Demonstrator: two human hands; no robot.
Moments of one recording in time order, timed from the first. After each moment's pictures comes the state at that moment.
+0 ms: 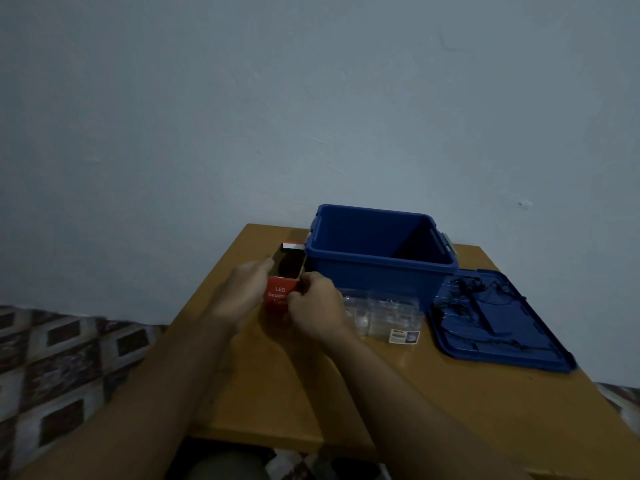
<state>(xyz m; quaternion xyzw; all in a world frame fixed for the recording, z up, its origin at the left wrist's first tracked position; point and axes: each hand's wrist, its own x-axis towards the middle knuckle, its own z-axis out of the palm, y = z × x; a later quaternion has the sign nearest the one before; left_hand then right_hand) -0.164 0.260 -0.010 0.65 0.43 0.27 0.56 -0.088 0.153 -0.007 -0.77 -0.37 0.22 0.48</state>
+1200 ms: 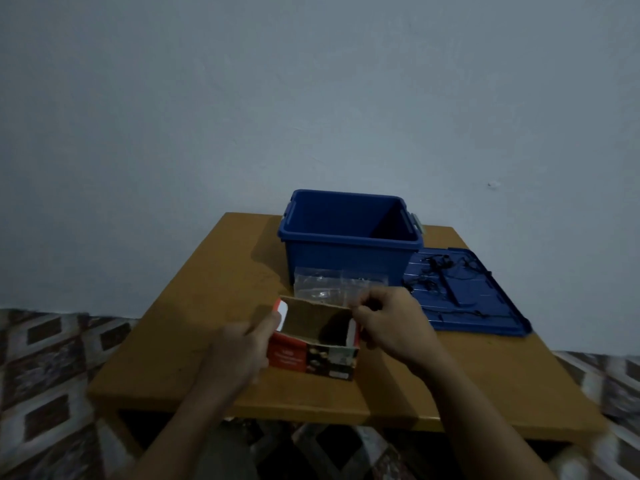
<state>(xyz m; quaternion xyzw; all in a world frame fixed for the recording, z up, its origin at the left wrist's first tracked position) -0.204 0.131 -0.017 0.68 0.47 0.20 0.52 -0.029 0.012 -0.005 -0.80 -0.38 0.17 0.43</state>
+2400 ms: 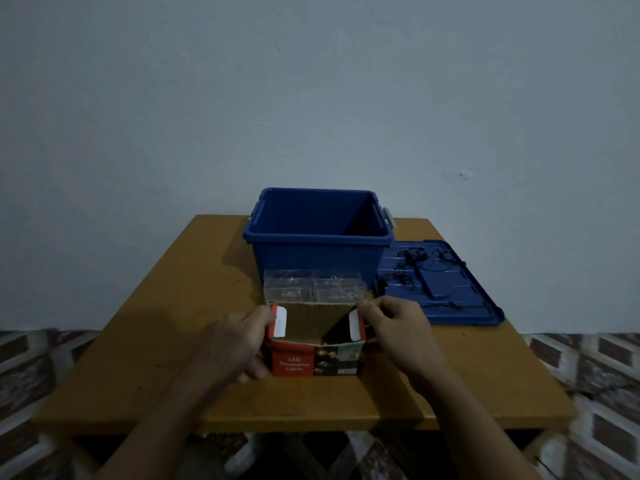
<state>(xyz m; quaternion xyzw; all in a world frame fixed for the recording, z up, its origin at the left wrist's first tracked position) -0.165 0.137 -0.011 0.76 0.44 0.09 0.47 -0.002 -0.016 -0.030 -0.78 -0.28 0.17 0.53</state>
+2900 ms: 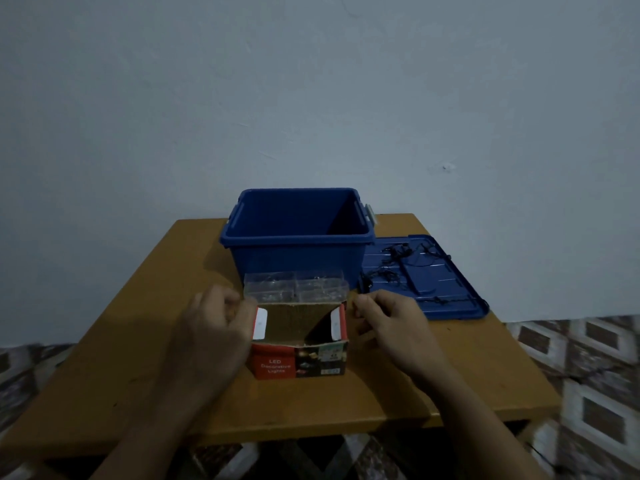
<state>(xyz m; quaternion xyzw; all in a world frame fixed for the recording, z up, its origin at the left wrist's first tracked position) -0.163 0.129 -0.008 0.84 0.36 0.26 0.30 0.016 -0.031 -0.031 -0.79 -0.31 0.14 0.50</state>
